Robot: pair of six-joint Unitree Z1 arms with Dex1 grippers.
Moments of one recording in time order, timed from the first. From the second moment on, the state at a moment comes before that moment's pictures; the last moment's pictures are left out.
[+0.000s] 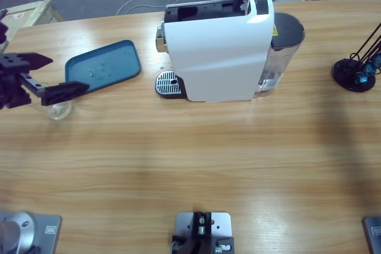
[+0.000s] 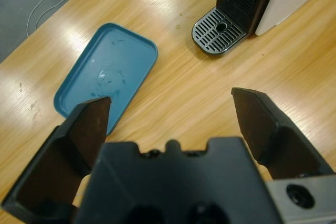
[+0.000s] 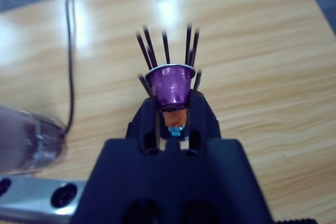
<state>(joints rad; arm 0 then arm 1) -0.83 1.17 -0.76 0.29 0.24 0.07 0.15 1.29 -0.76 0.14 -0.25 0.25</state>
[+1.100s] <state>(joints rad) -0.85 1.03 -0.71 0.29 0.22 0.07 0.90 1.79 -1.71 0.59 0.00 -0.44</state>
